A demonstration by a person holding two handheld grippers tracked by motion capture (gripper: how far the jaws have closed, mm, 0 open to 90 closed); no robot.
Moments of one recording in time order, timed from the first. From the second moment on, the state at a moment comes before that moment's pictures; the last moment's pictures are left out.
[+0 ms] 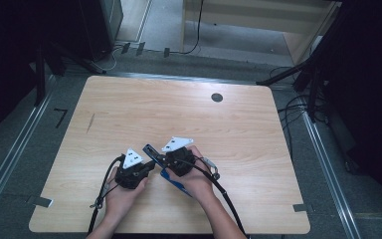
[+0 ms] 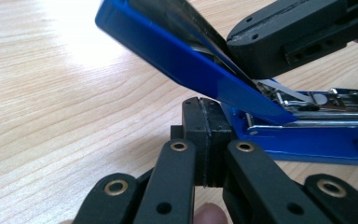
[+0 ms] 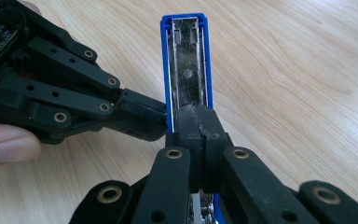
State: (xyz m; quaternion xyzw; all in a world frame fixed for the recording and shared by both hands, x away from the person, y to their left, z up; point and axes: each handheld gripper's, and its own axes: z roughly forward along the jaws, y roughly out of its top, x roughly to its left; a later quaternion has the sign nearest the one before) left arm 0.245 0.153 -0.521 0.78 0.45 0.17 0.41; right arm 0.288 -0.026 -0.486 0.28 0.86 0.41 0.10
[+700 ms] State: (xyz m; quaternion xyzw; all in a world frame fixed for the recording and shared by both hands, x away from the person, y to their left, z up) left arm 0.220 0.131 -0.523 0.78 0.41 0.13 0.45; right arm 0.281 -0.036 -0.477 0.28 0.86 0.42 0.10
